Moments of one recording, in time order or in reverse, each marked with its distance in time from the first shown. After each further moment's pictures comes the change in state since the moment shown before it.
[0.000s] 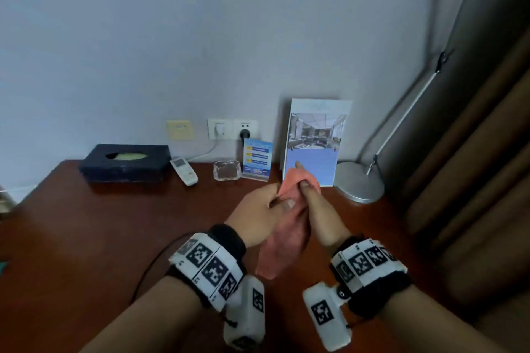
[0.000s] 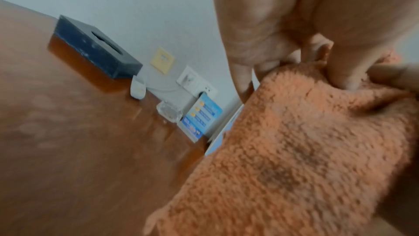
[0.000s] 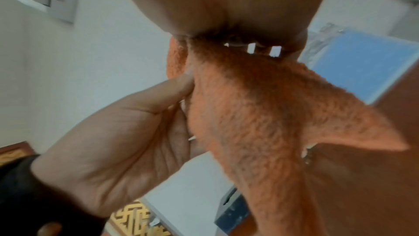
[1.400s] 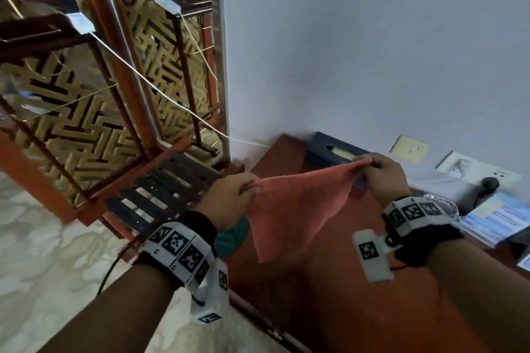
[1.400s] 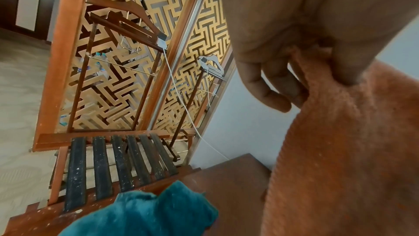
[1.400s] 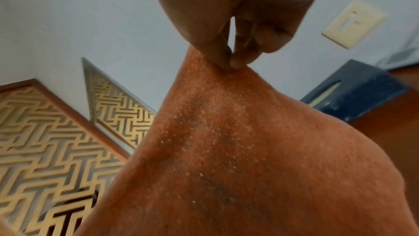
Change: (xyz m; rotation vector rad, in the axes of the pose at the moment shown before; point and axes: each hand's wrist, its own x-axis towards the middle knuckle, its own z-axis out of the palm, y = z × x) left_hand -0.298 -0.155 -0.405 0.263 0.577 -0.396; right_hand 0.107 -0.073 0.418 -0.360 -0.133 -0.138
